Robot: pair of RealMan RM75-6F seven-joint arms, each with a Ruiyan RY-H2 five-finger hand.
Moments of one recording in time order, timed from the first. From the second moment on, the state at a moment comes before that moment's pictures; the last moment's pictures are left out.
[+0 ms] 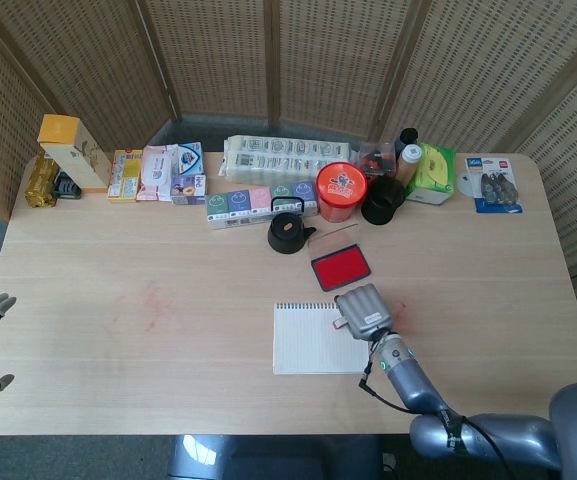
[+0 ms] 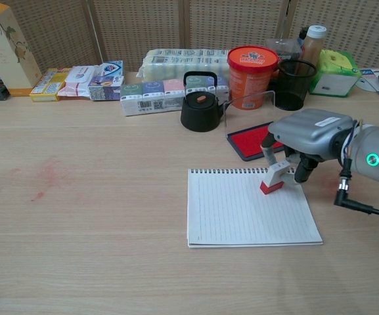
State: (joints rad) left arm -0.08 -0.94 0.04 -1.68 1.48 1.33 -0.10; right arm 0.80 -1.60 0.05 -1.56 -0.83 1.01 -0.77
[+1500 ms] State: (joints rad) left arm -0.08 -0.94 0.05 -1.68 1.50 1.35 -0.12; right arm 0.80 -1.59 0.06 -1.61 -0.83 1.03 -0.83
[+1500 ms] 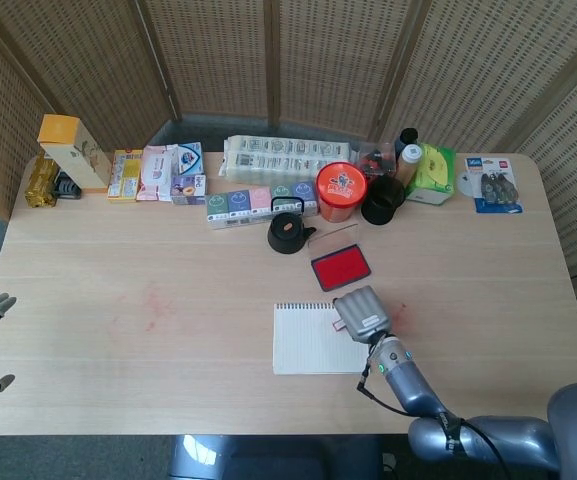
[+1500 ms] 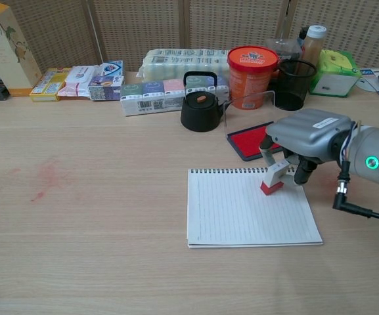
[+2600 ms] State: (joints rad) left arm -0.08 -0.93 0.05 -1.68 1.50 1.35 -0.14; right arm 0.99 -1.73 0.15 -1.70 -0.60 1.13 -1.06
